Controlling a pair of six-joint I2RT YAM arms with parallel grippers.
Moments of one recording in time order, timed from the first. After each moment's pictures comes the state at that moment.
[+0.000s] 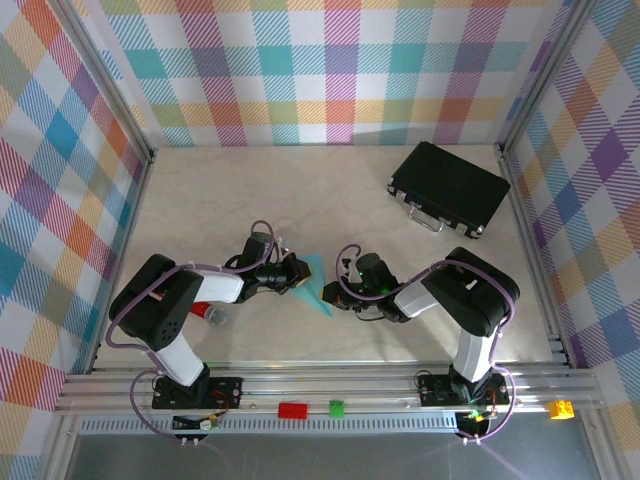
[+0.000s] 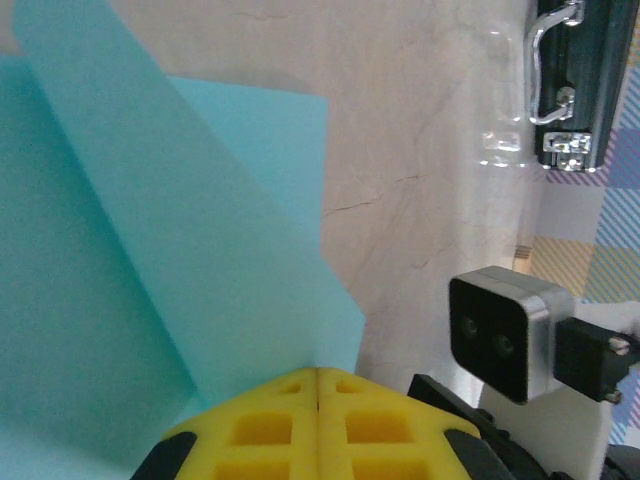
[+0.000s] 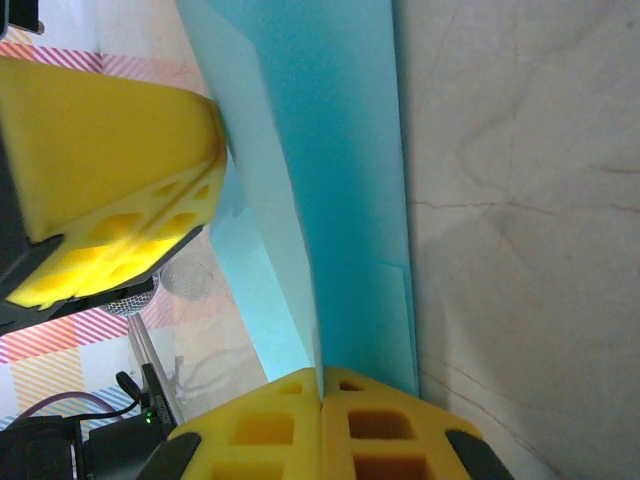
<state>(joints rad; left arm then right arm) -0.49 1.67 0.60 0.37 0.53 -1.02 0.76 1.81 0.53 0.67 -0.50 1.04</state>
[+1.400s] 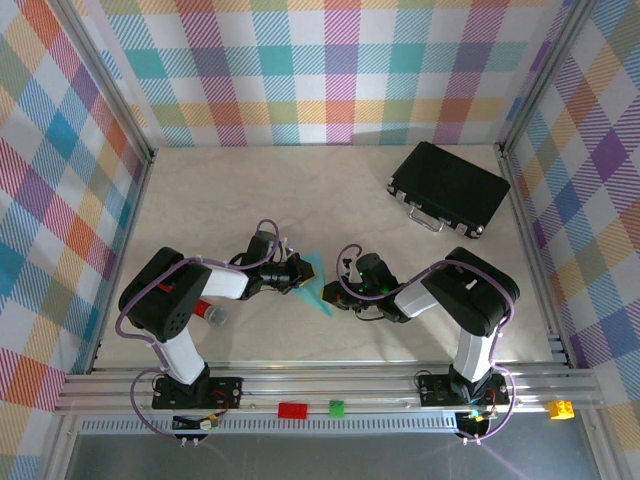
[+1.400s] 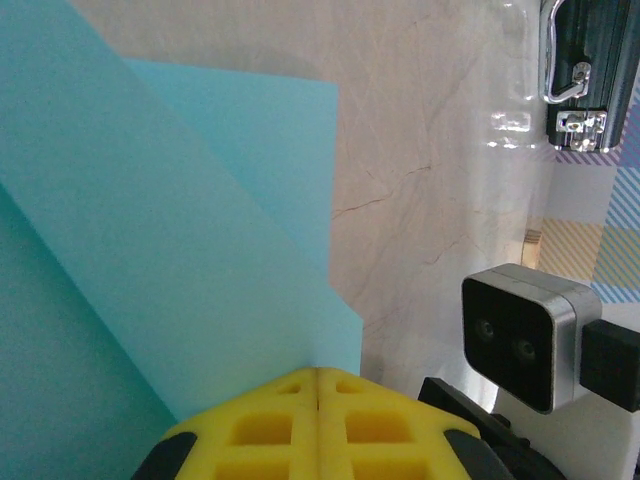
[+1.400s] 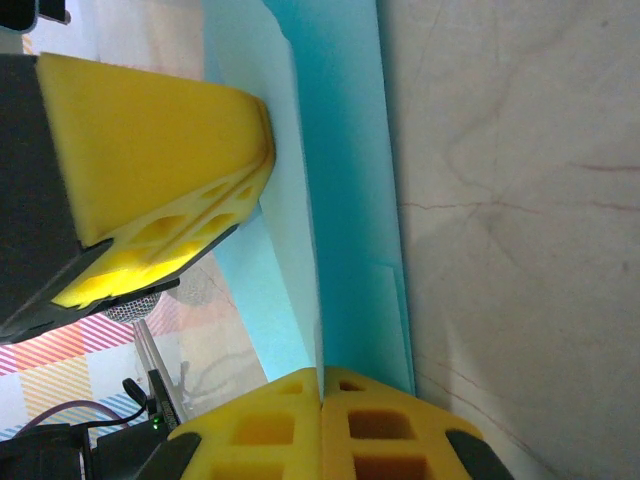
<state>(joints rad) -0.50 1.74 0.64 0.37 0.56 -0.99 0.76 1.82 0.53 0.68 -0.50 1.06</state>
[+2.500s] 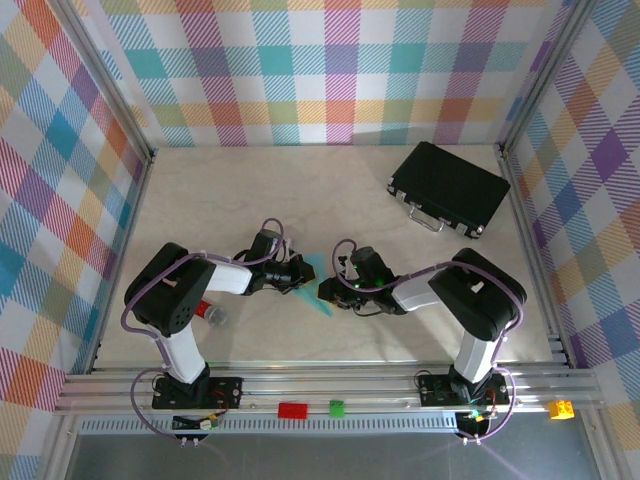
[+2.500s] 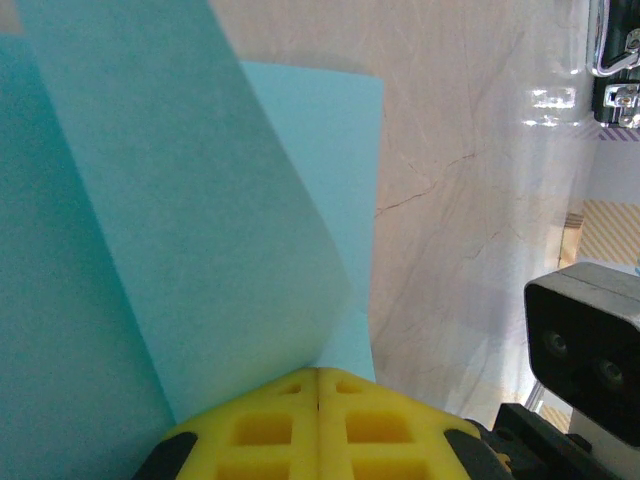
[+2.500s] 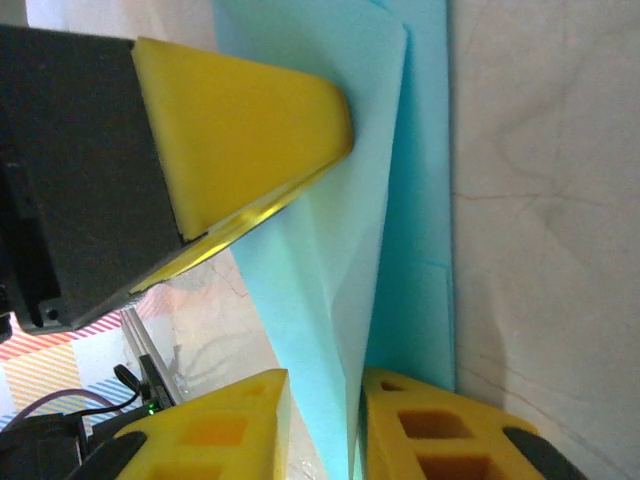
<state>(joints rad) -0.50 1.78 0.69 0.28 0.56 -0.91 0.76 1.76 0.61 0.44 -0.53 1.01</state>
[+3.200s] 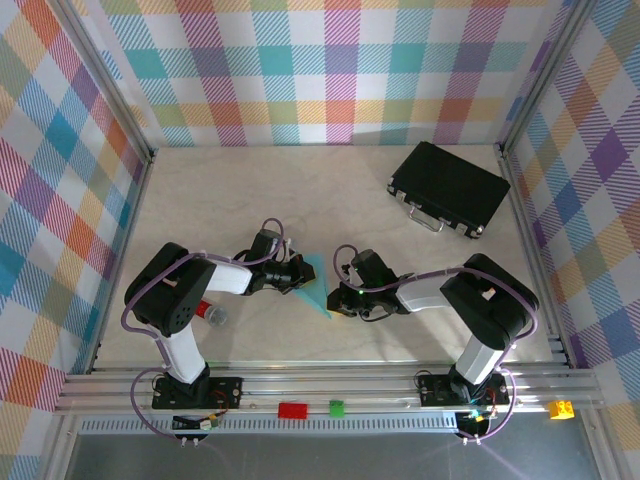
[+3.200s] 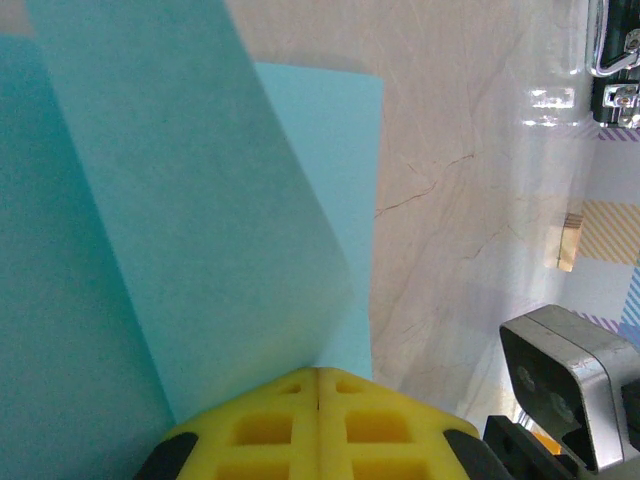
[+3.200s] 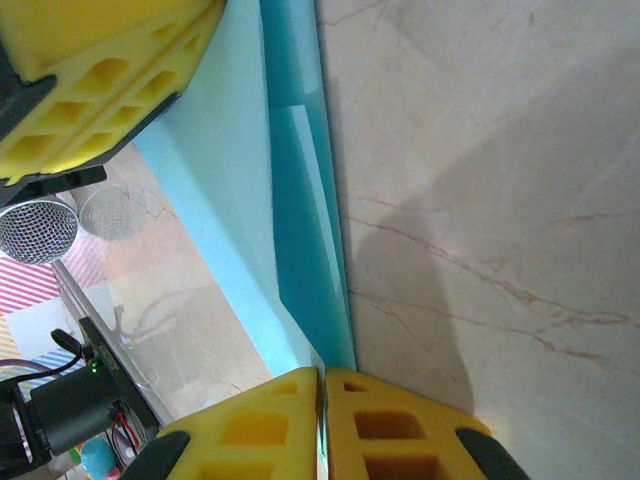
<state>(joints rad) -0.50 1.79 0.69 0.28 0.56 -0.91 0.77 1.69 0.61 0.20 -0.53 0.93</state>
